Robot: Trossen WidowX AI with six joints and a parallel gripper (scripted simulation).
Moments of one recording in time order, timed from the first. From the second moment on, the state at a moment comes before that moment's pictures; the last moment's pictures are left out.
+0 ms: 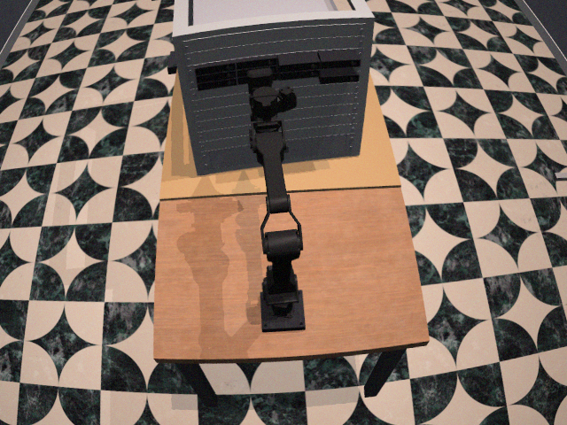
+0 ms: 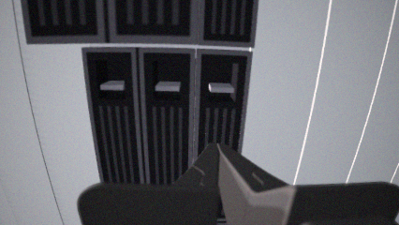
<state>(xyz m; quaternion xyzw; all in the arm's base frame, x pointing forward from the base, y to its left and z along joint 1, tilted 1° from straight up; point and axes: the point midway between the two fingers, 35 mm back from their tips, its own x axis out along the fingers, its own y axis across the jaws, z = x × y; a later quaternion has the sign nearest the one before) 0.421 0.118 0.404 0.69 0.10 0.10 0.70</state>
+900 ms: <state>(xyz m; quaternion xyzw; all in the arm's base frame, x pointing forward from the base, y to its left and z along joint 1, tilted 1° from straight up) 0.373 0.105 0.409 0.70 0.10 0.11 0.70</state>
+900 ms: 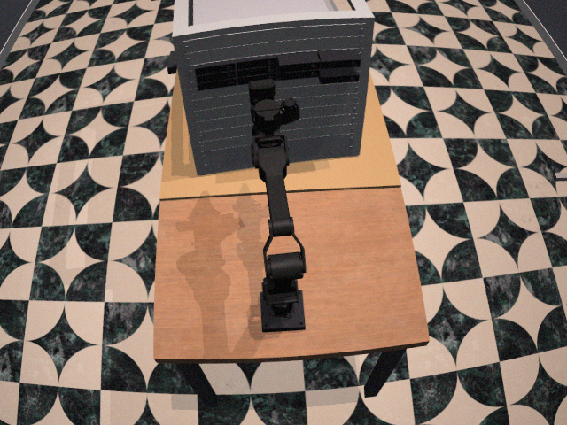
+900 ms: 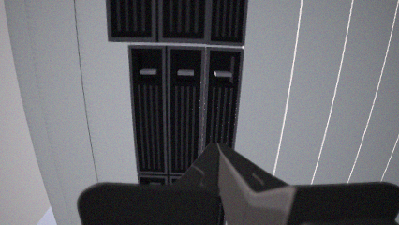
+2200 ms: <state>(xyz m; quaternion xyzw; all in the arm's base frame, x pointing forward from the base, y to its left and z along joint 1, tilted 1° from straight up) 0.383 -0.002 0.450 0.70 0.10 0.10 0.70</state>
